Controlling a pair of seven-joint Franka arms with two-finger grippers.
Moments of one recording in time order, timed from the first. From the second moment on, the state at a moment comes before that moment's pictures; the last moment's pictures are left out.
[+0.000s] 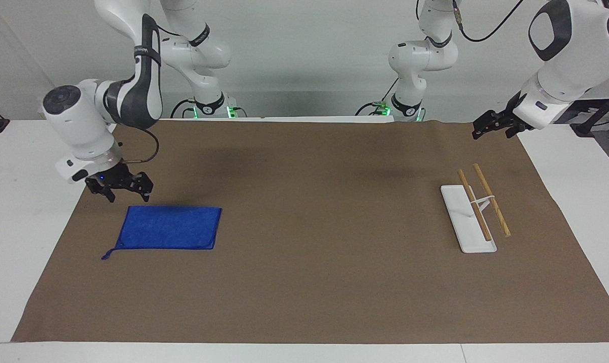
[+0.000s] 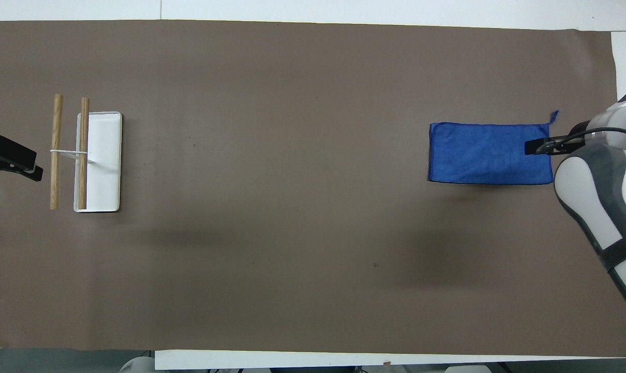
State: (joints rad) left arm -0.04 0.00 0.00 -1.62 -0.03 1.38 0.00; right arm -0.06 0.10 -0.11 -2.11 -0.01 2.31 -0.20
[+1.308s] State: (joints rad) left arm -0.04 0.00 0.00 -1.62 -0.03 1.38 0.00; right arm -0.06 0.27 -0.11 -2.15 0.10 2.51 -0.37
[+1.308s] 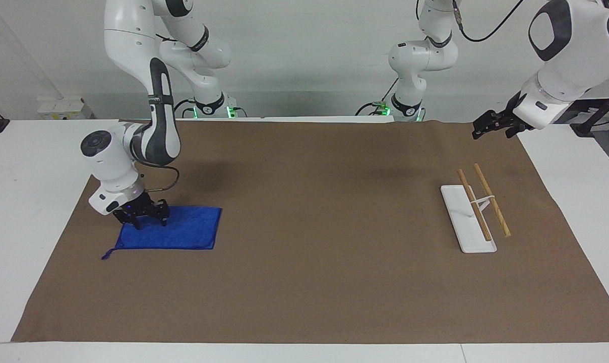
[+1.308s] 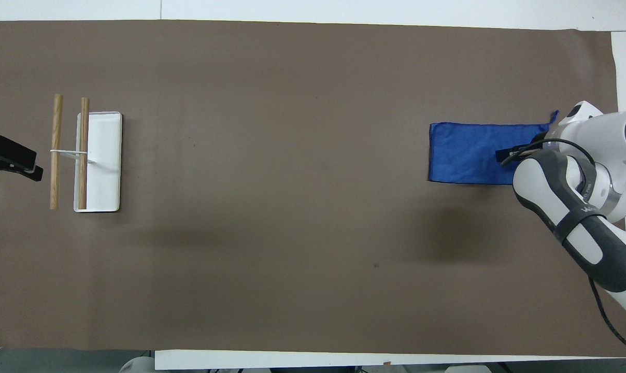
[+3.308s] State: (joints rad) left arm -0.04 0.00 0.00 -1.62 -0.03 1.38 -0.07; right arm 0.09 0.23 0.45 -1.70 0.38 2.17 1.20
